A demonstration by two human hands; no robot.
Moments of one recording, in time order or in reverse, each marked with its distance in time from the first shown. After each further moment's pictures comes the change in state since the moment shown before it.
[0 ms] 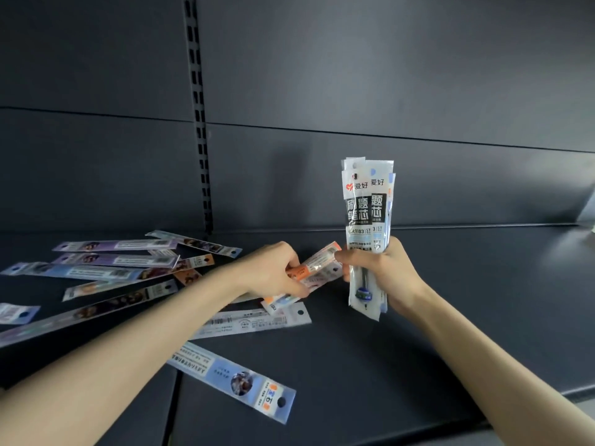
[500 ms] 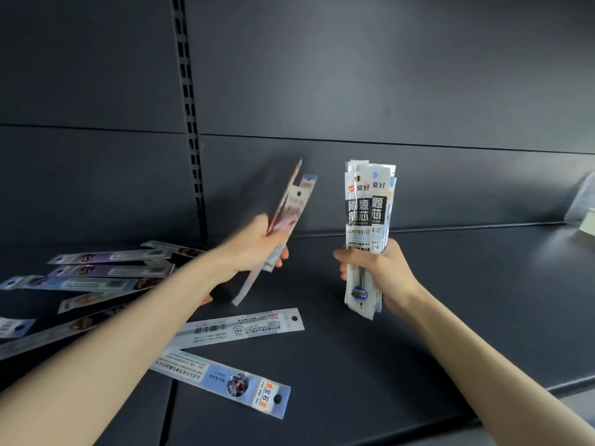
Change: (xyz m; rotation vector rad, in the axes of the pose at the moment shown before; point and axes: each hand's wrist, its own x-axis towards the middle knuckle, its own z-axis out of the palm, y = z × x) left_hand 0.009 -0.004 -0.023 -0.515 0.225 -0.024; right_hand 0.002 0.006 -0.008 0.088 0.056 0.011
